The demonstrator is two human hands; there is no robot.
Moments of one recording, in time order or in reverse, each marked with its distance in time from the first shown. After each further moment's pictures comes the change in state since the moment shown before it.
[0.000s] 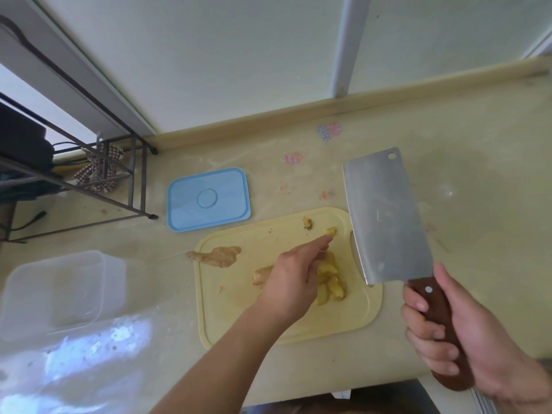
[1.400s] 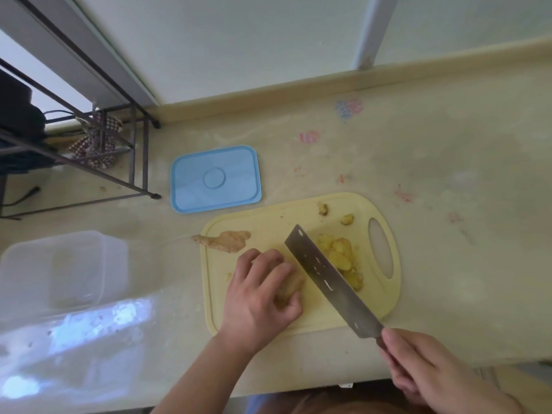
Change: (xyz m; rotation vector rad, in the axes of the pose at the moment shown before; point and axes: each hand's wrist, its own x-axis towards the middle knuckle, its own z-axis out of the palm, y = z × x) left_hand -0.058 -0.062 -0.021 0.476 0.317 0.232; right_hand 0.009 0.057 0.020 -0.980 0.094 -0.090
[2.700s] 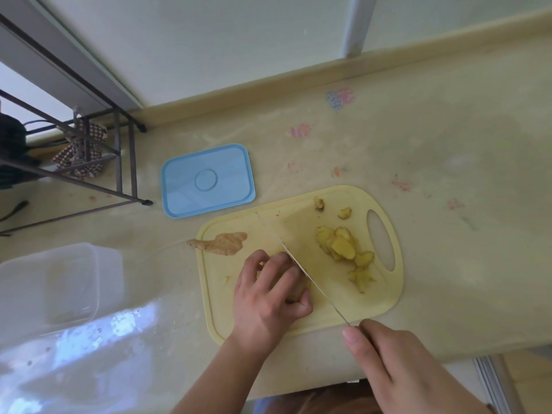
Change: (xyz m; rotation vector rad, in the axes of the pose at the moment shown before) left_hand 0.003 0.002 0.021 0.045 0.122 0.109; right_hand 0.000 -0.033 0.039 -0.523 0.185 -0.107
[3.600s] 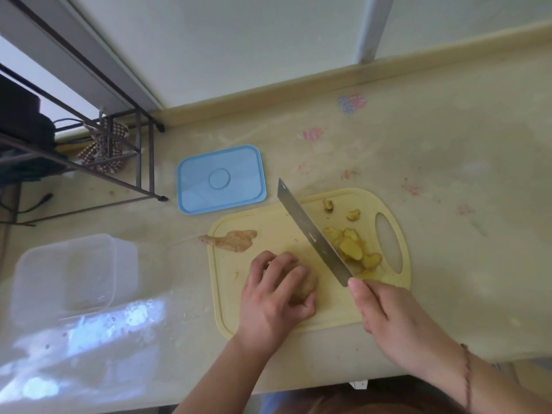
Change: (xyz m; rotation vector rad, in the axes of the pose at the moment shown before) left_hand -0.006 0.003 -0.011 -0.002 -0.070 -0.043; right_hand 0.039 0.011 -0.006 0.142 0.106 -0.045
